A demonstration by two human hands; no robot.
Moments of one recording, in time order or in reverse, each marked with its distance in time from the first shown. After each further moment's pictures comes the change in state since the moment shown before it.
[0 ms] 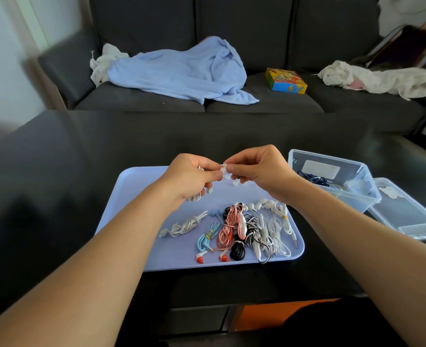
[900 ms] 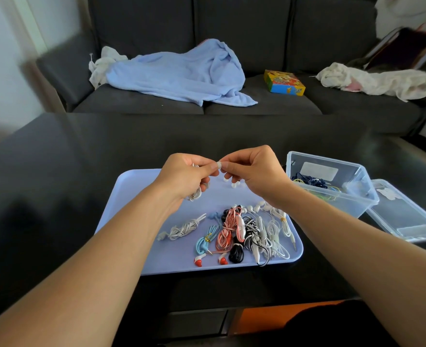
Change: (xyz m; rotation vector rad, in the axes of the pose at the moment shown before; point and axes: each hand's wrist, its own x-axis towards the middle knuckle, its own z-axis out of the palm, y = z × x) left_hand 0.001 0.002 0.000 -0.123 0.108 0.001; right_hand -0.004 -0.010 0.012 -0.052 0.075 -0.061
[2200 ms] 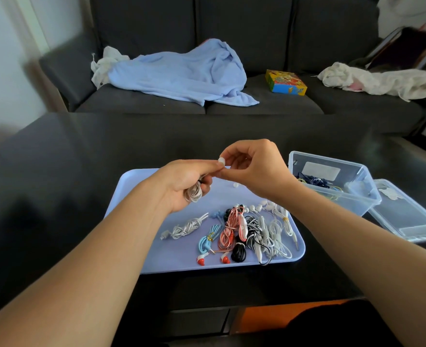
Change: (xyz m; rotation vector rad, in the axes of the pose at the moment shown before) left_hand 0.001 0.004 -0.004 -0.390 -0.185 -0.294; right_hand -0.004 -0.015 -0.002 -0.240 0.007 -0.275
